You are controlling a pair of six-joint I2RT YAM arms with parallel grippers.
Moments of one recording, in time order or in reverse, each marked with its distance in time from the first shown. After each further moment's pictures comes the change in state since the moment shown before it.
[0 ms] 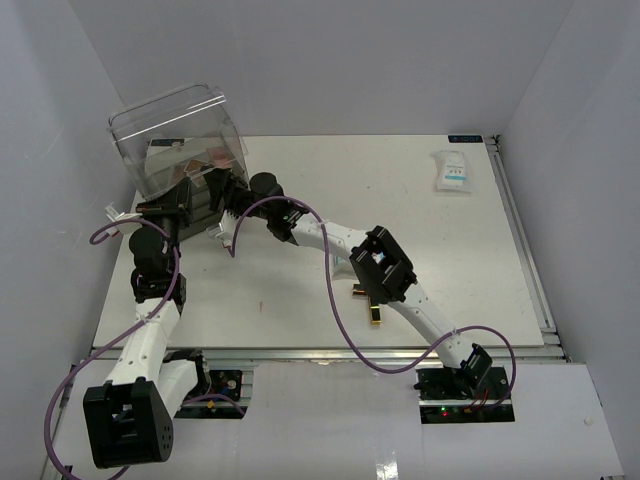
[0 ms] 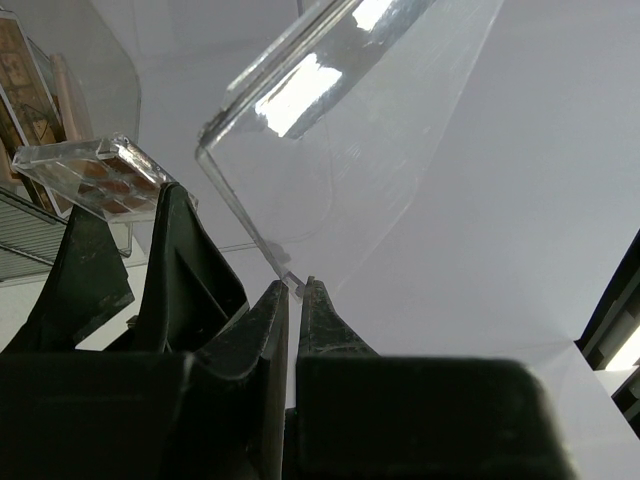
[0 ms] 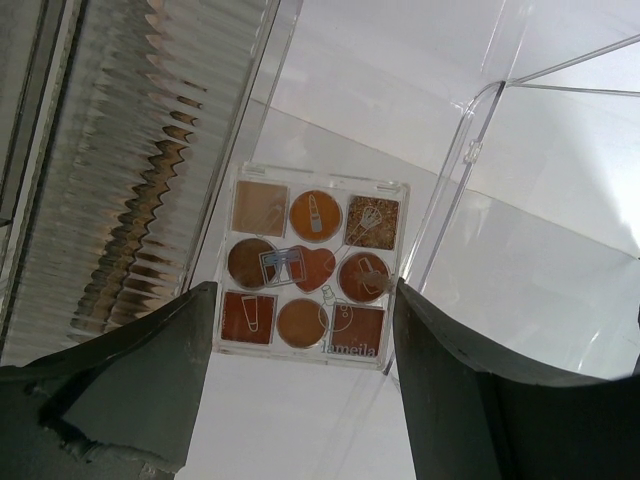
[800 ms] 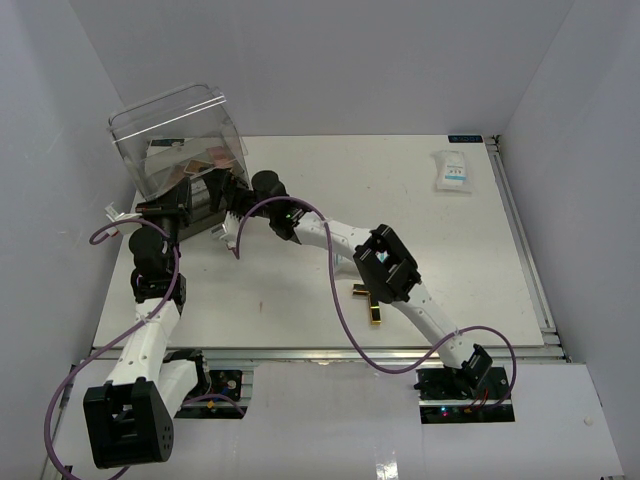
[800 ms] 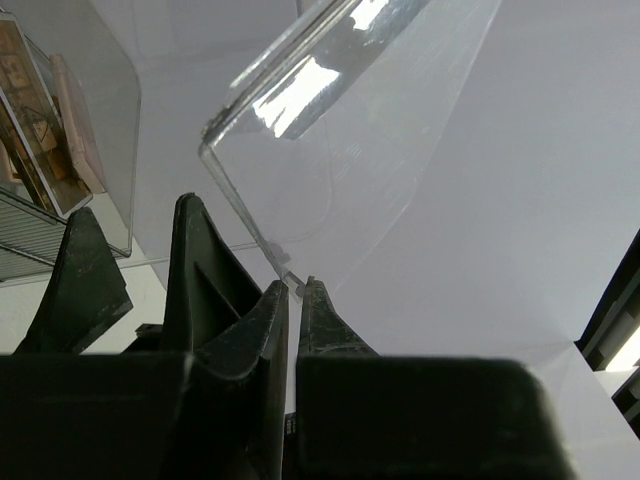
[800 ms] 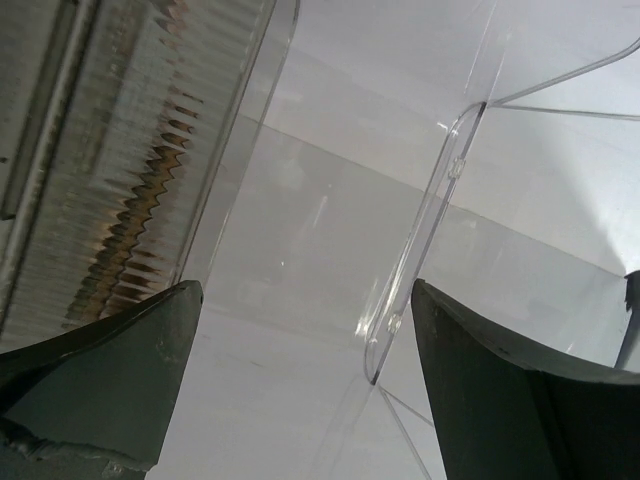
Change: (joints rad) left arm 0.002 -0.001 0.000 0.000 0.000 0.000; right arm -0.005 -0.035 -0.024 -0.039 -0.054 -0.021
